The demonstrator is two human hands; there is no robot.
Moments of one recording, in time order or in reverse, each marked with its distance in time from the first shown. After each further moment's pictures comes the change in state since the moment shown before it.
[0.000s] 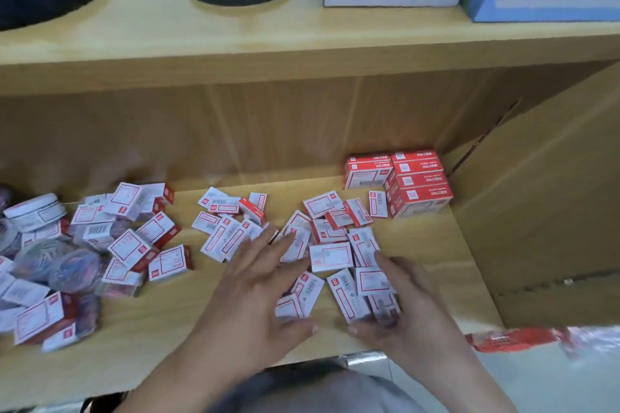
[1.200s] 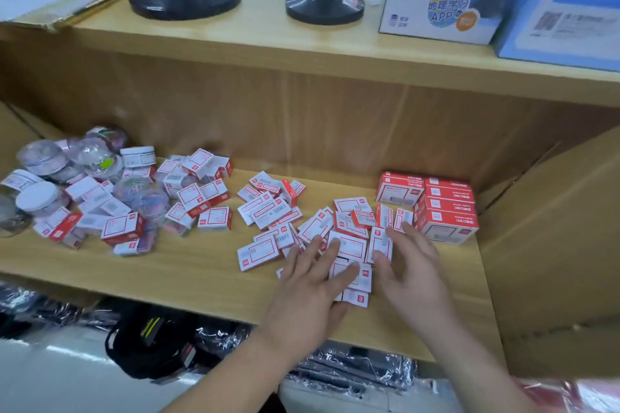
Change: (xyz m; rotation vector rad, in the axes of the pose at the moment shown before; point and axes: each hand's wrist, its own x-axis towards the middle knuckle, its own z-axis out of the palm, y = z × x) left_hand -0.002 0.061 0.076 0.280 0.057 -0.181; right_hand 0.068 0.002 -0.011 -0.167 0.208 -0.407
